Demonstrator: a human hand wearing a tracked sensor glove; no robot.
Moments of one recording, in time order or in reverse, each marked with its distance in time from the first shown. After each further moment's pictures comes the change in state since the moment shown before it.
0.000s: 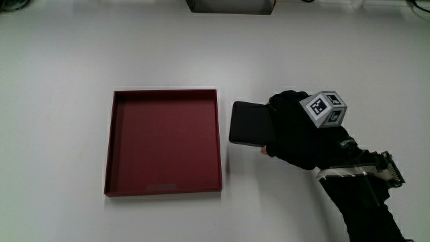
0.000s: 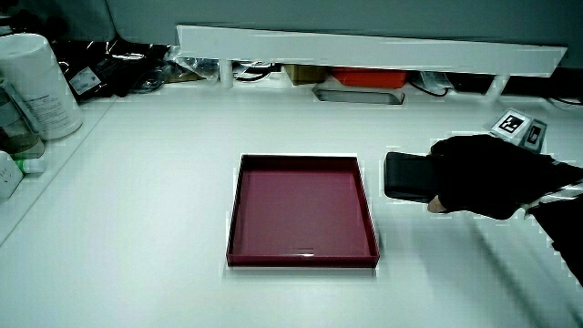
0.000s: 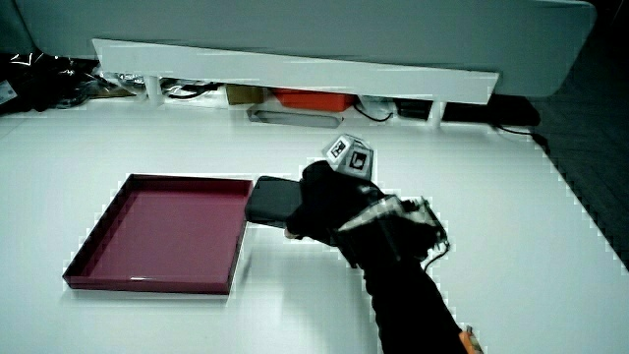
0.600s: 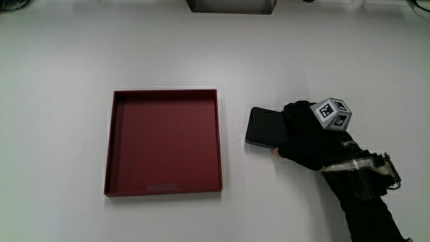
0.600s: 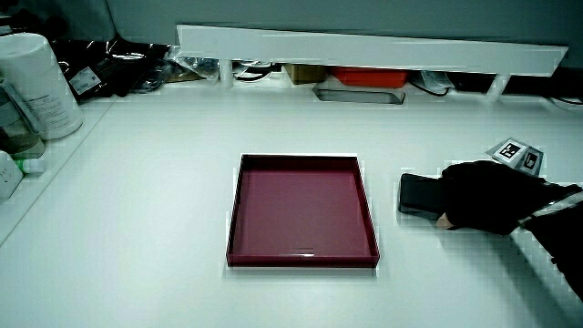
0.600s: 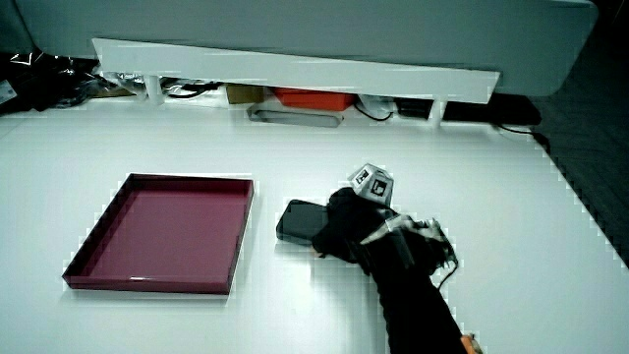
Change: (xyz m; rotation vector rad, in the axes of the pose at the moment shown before) arm 0.048 0.015 -0.030 -0.036 0.030 -0.113
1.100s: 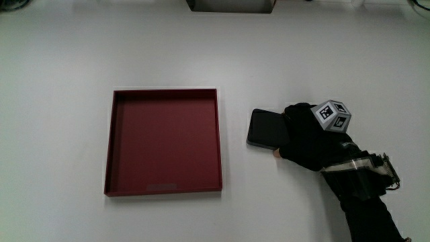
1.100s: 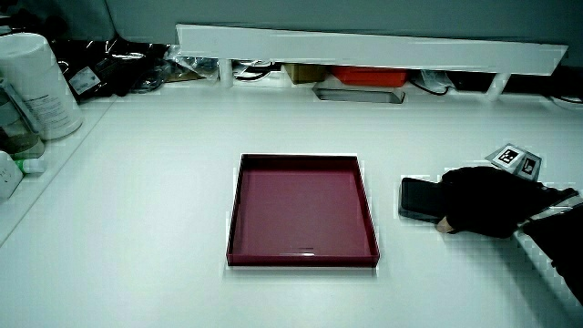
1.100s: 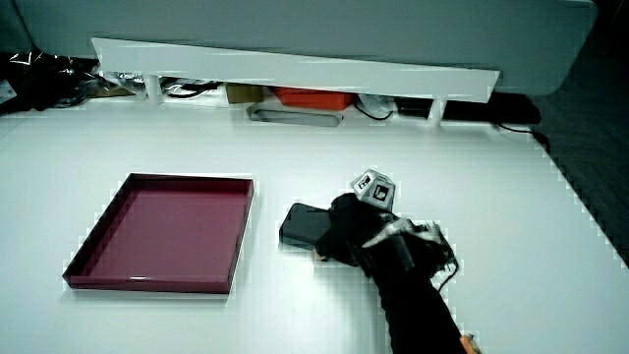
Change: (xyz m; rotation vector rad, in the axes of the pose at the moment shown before) arm 0.004 0.001 -0.003 -0.015 -0.004 -0.023
